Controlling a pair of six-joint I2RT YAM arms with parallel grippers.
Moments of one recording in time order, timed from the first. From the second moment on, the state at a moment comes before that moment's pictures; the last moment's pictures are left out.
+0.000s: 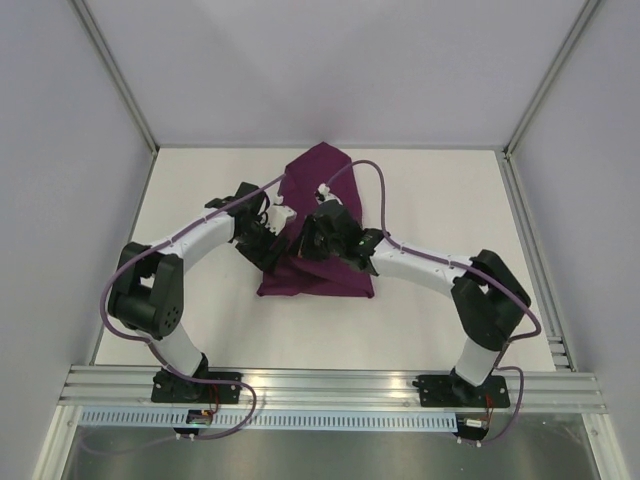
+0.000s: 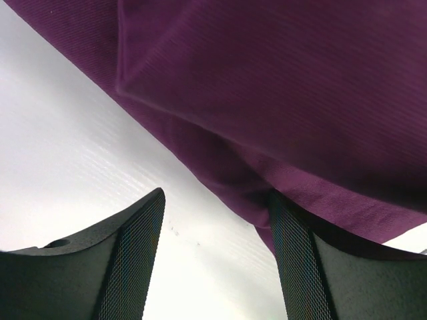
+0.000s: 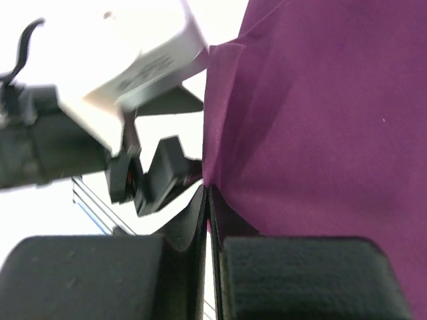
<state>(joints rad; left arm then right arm) -0.36 1.68 1.16 -0.74 0.24 0.35 0.84 1.73 1.20 -0.07 -0.07 0.90</state>
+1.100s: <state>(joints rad) -0.24 1.70 1.40 -0.94 0.32 0.36 0.87 1.88 1.25 0.06 -0.11 1.01</state>
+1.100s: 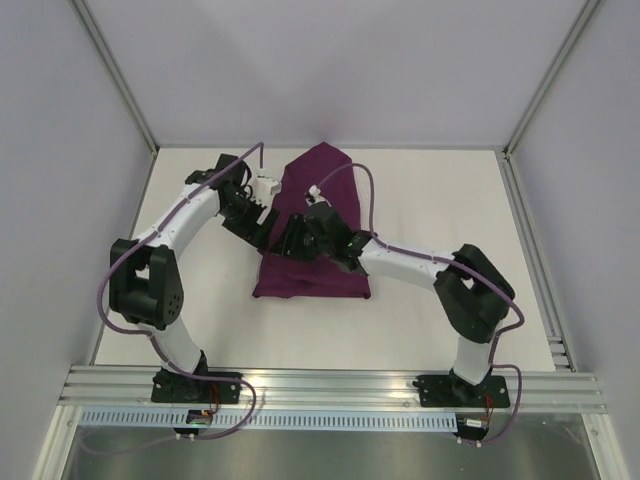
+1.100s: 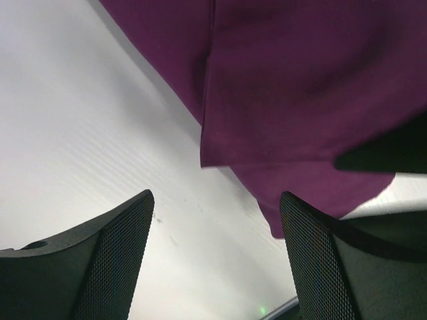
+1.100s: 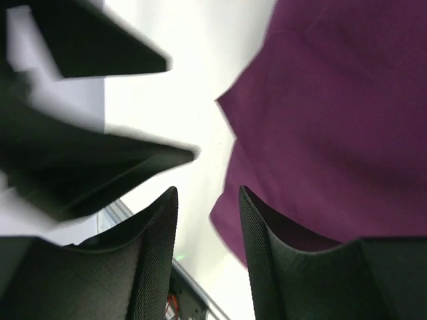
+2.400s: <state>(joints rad) -0.24 1.96 1.47 -0.96 0.30 0.33 0.54 1.57 0.79 -0.09 -0.26 0.77</state>
